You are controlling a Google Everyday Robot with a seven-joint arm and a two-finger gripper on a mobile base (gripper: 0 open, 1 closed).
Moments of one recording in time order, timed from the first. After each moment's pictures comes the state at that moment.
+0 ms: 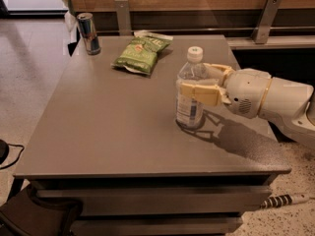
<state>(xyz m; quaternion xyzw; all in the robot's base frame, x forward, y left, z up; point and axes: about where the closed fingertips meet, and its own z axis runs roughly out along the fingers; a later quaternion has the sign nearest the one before) 0.516 -0.085 0.934 -0.36 0.65 0.32 0.60</state>
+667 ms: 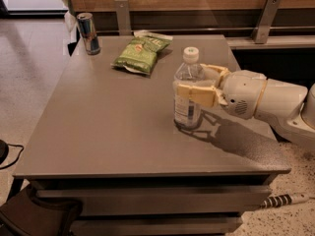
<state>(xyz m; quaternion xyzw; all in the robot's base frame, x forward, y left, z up) 0.516 -0.080 0.927 -0.36 0.64 0.33 0.59</state>
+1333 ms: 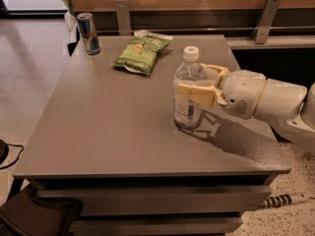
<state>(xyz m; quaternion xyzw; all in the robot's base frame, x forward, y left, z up) 0.516 -0.079 0.928 -0.36 0.64 0.33 0.59</state>
